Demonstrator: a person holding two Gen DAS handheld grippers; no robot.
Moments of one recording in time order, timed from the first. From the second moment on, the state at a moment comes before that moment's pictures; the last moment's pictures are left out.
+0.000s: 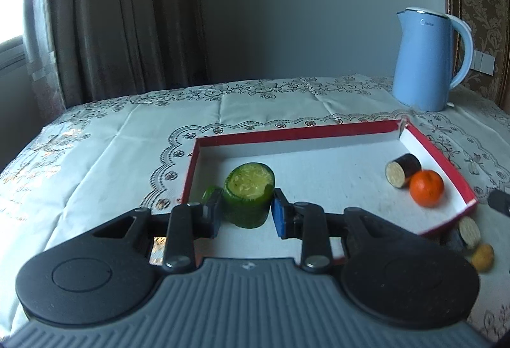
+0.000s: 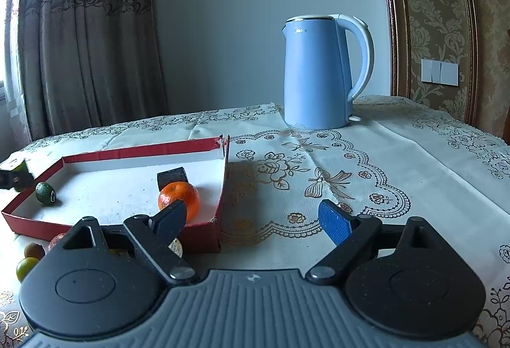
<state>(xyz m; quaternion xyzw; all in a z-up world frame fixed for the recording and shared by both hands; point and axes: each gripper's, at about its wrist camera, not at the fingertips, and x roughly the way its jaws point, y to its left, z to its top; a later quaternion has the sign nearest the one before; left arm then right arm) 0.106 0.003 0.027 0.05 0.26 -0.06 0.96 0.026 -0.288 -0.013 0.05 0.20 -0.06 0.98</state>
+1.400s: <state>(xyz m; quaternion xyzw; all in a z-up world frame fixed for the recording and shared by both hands) 0.061 0.045 0.001 -0.01 0.27 -0.04 0.96 0.030 -0.297 -0.015 0.09 0.22 -0.03 0.97</state>
